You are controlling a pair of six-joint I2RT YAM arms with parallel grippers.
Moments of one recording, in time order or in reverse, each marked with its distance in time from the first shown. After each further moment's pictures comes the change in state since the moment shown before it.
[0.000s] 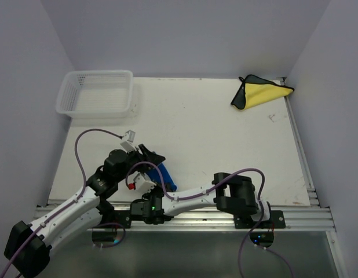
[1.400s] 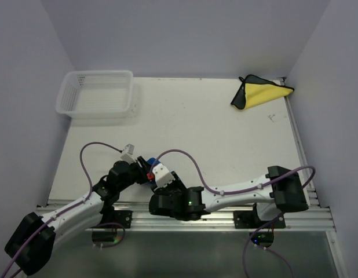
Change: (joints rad) left arm -0.002 0.058 -0.253 0.186 -0.040 -0.098; right arm 0.014 -0.403 -0.266 0.214 -0.135 0.084
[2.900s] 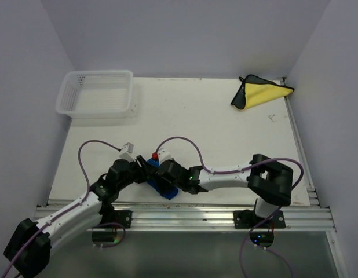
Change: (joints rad) left arm -0.002 -0.077 0.034 -0.134 -0.033 0.034; right arm -0.342 0.054 -0.225 0.524 -0.620 -0.156
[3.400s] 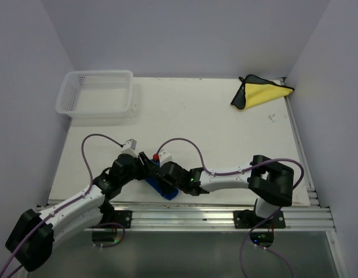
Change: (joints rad) left arm -0.003 0.113 0.113 -0.088 -0.063 0.079; right arm 0.019 -0.006 -0.029 0.031 0.004 0.013
